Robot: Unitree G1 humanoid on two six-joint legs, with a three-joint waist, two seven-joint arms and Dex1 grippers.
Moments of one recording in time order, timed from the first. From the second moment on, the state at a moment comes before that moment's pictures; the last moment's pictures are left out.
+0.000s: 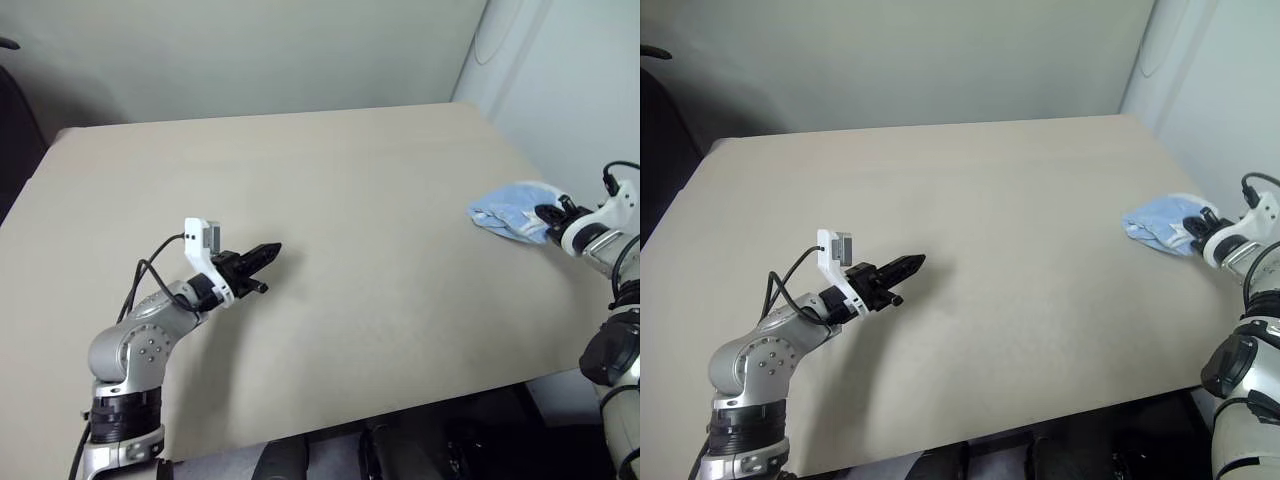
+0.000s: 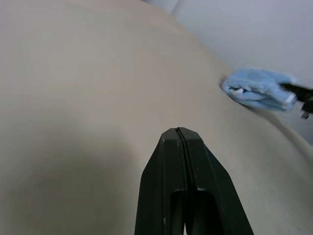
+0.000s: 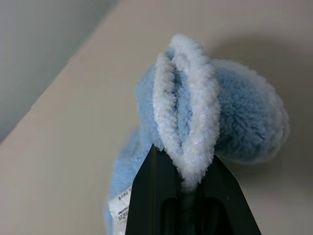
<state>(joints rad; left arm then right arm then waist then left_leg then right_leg) -0.32 0.44 0.27 -0.18 -0.80 0.83 -0.52 -0.93 -0.72 -0.65 1.01 0.48 0.74 0.30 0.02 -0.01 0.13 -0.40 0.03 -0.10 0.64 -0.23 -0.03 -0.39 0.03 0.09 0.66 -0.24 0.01</state>
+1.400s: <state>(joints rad) -0.17 0.54 0.37 -0.02 -0.48 0.35 -0.55 -0.72 -0.42 0.07 0.34 0.26 0.41 0.64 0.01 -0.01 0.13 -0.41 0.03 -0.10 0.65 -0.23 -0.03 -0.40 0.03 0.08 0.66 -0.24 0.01</state>
